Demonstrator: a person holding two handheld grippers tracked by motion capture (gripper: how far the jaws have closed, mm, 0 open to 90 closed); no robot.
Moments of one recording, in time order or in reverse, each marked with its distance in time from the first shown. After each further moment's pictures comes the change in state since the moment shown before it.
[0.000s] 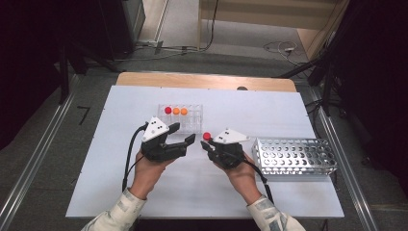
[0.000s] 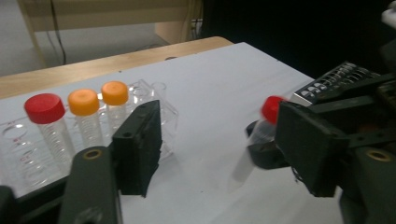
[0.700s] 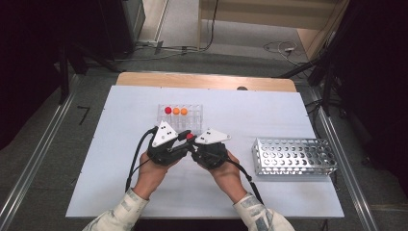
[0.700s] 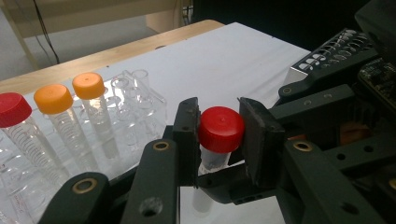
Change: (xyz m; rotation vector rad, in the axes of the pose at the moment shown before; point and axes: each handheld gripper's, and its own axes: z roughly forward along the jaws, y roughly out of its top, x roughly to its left) left arm -0.007 -0.009 0.011 0.047 -0.004 0.094; right arm 0.027 0.014 0.022 0.003 0.048 -0.041
